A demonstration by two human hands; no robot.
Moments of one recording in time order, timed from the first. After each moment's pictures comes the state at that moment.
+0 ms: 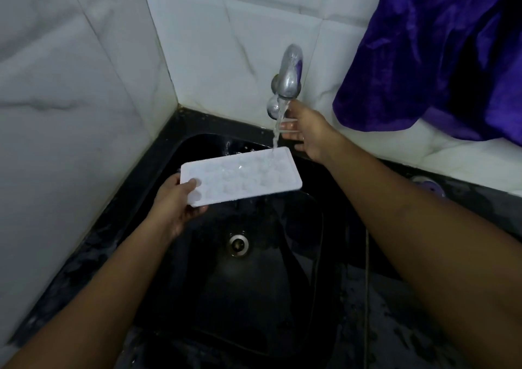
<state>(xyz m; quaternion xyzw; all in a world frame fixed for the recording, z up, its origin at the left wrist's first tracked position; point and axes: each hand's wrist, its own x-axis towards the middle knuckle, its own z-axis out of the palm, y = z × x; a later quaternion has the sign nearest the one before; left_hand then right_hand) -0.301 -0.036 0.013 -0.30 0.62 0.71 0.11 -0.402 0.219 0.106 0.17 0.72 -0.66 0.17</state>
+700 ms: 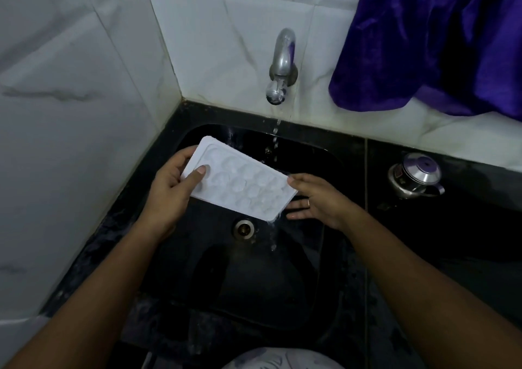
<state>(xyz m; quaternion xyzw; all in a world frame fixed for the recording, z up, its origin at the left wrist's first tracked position) -0.242 -0.048 0.052 -0.01 0.75 0.66 0.00 -0.261 0.256 0.017 0.17 0.67 -0.66 0.28</state>
